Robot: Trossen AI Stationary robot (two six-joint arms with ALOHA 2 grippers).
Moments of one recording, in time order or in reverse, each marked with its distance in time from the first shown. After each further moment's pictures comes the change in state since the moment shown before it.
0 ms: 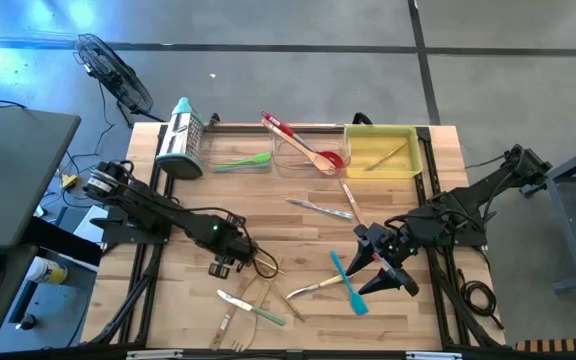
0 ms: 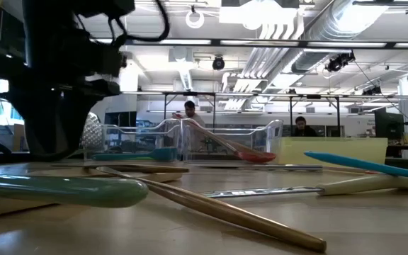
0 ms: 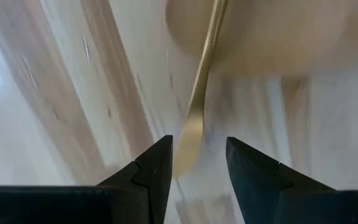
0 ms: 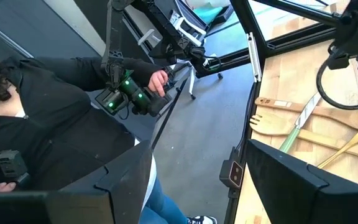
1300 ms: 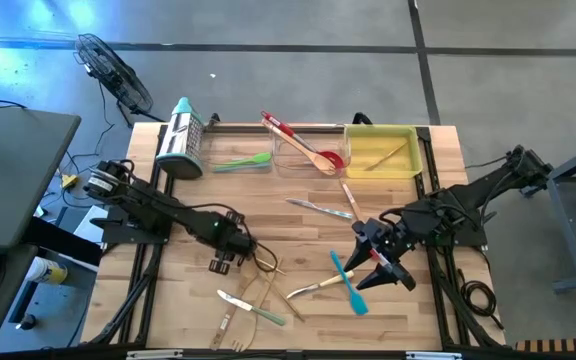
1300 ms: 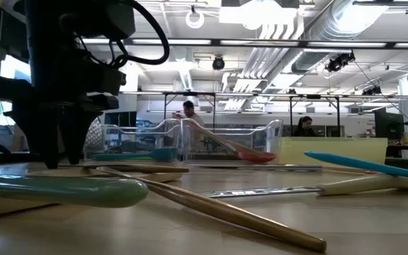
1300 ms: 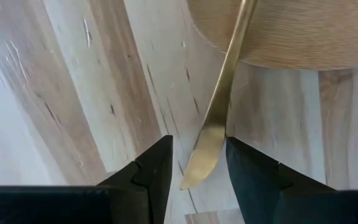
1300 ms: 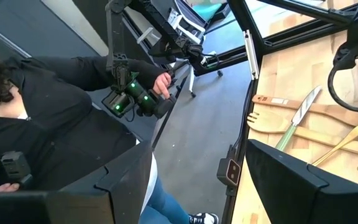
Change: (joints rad) left arm 0.048 0.004 -0.079 0.100 0.014 0.024; right arm -0.047 0.000 0.001 -0.014 -0.054 0.003
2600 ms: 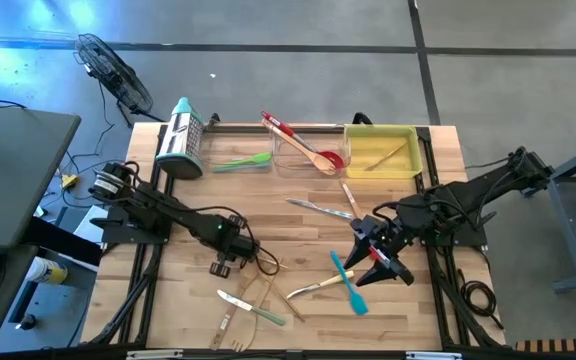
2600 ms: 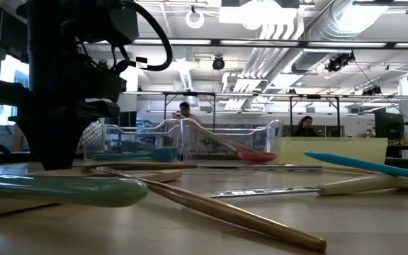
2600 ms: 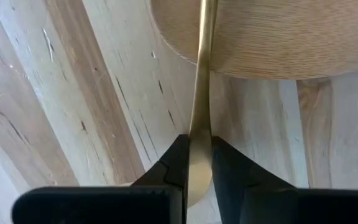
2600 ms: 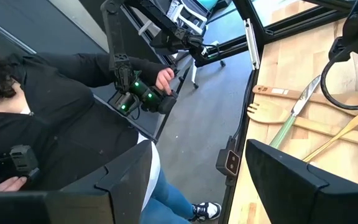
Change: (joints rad) left arm -0.002 0.081 0.003 0.028 0.044 0.021; right arm -0.058 0.000 0.000 -0.032 -0.087 -0.002
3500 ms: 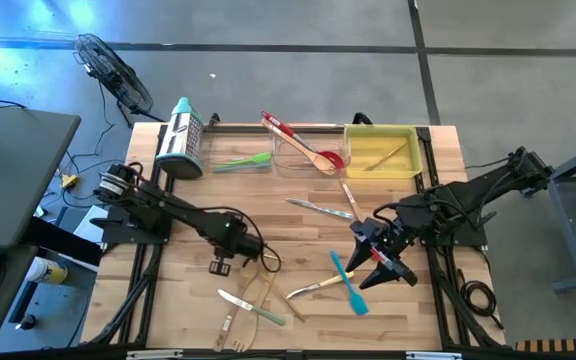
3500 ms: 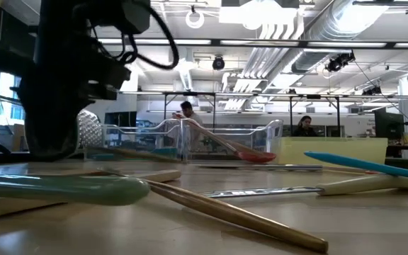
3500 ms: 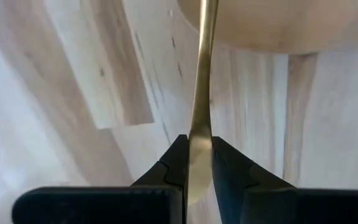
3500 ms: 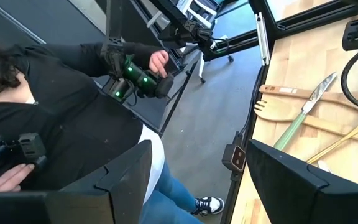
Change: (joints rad) left arm 0.000 0.004 0.198 -0.331 0.026 -0.101; right arm 0.000 0.000 0.000 -0.001 -0.045 -0.024
